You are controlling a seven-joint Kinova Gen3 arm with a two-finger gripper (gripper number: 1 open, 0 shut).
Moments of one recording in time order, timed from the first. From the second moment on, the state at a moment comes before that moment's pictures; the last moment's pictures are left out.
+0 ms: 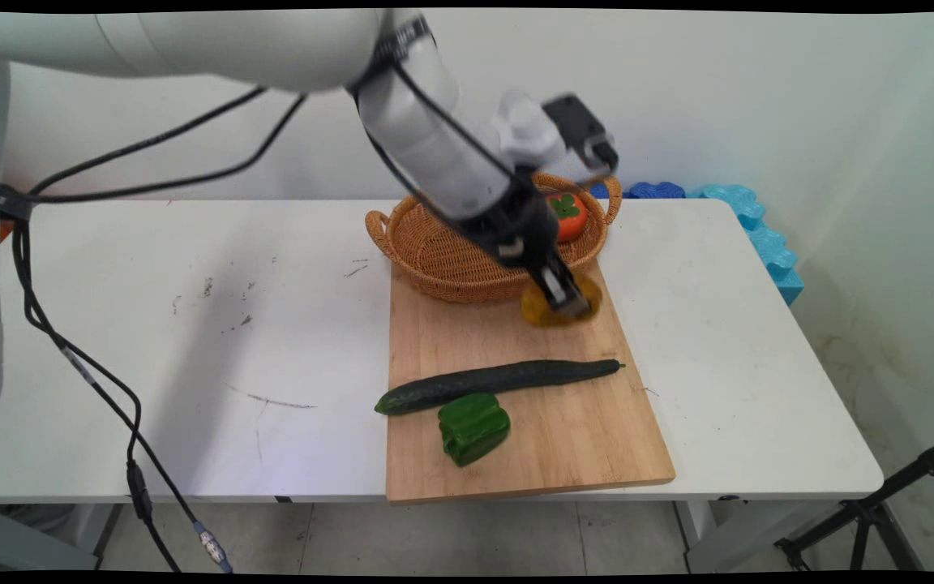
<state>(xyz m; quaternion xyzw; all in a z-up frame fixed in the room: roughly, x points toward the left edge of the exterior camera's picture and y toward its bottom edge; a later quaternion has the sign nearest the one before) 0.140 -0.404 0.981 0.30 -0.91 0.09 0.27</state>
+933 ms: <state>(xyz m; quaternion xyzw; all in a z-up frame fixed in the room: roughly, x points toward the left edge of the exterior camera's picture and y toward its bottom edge) 0.191 -0.531 0.965 0.36 -0.89 0.14 0.23</state>
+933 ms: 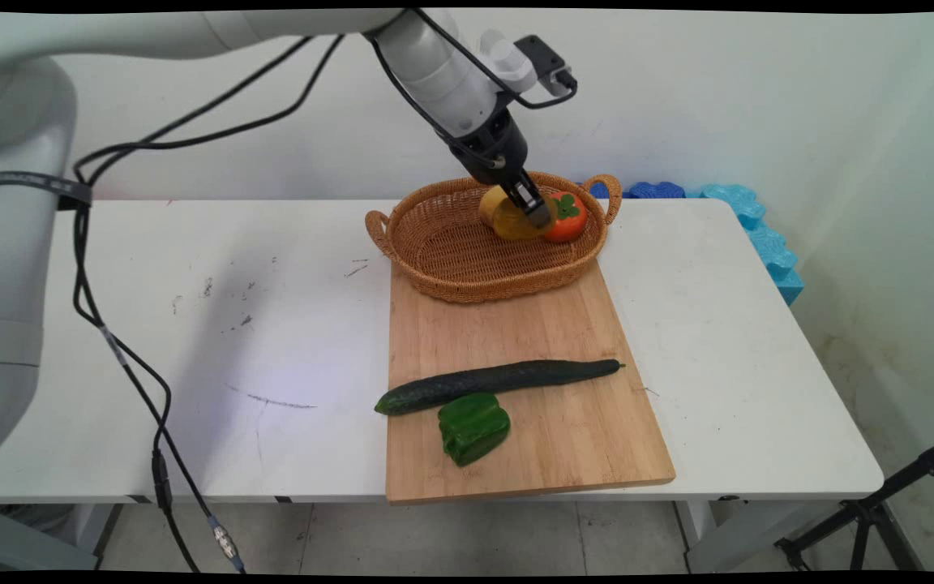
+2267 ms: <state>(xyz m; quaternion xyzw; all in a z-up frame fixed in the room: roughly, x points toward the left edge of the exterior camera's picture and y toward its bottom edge) 0.193 -0.621 0.858 0.39 -0.89 0.11 0.21</state>
